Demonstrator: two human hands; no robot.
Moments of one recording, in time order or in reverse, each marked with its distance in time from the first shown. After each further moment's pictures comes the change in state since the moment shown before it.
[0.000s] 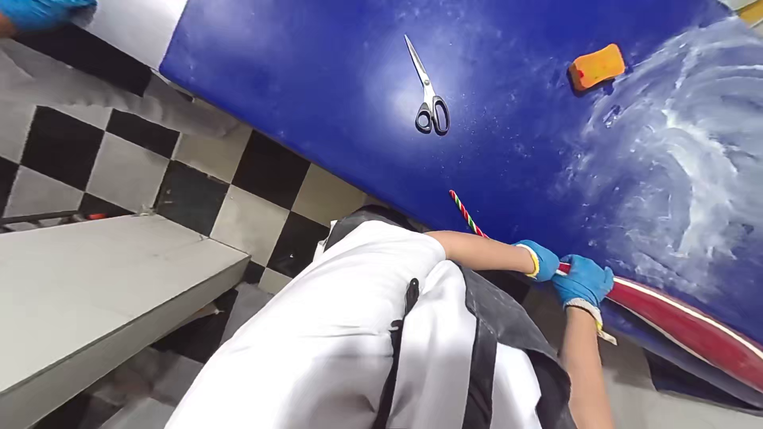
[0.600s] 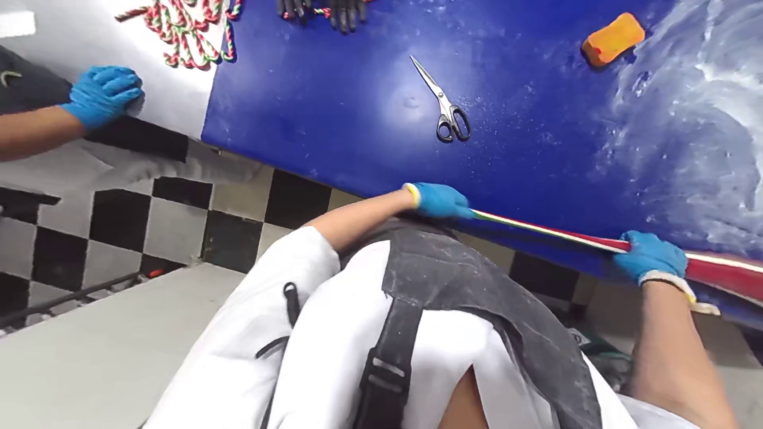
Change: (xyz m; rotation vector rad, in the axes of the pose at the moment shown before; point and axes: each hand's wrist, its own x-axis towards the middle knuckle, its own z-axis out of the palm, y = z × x) left_hand -0.271 -0.202 -0.080 -0.045 -0.009 -0.042; right_hand 0.038 0.008 0.009 -0.089 -0.506 0.197
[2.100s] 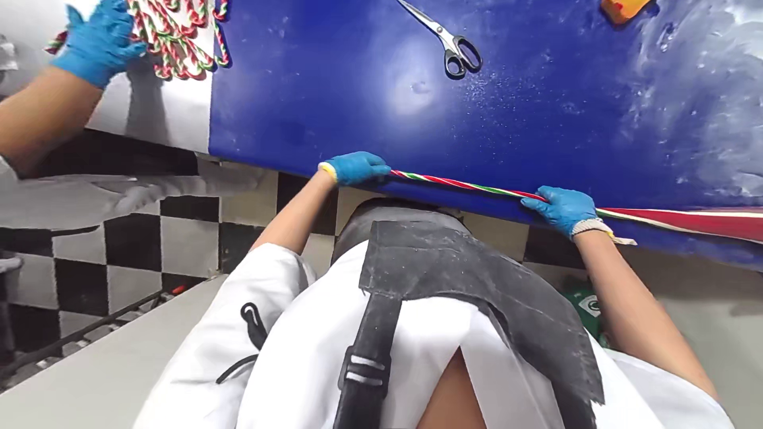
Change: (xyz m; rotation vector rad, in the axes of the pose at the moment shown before) left_hand -0.146 -0.168 -0.029 -0.111 0.207 -0.321; right_hand -0.052 -0.209 -0.046 0.199 -0.114 -0.360
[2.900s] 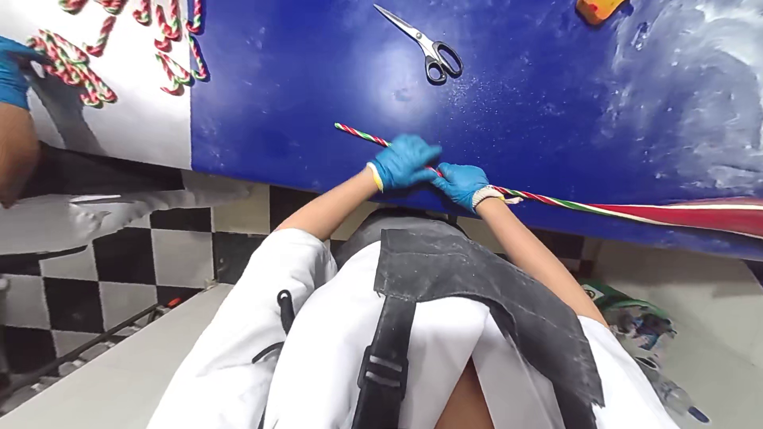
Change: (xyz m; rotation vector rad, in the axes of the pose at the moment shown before) left_hand 0.092 0.081 0.030 0.564 0.471 0.500; right_hand 0.048 -0.176 -0.029 0.100 0.027 -0.328
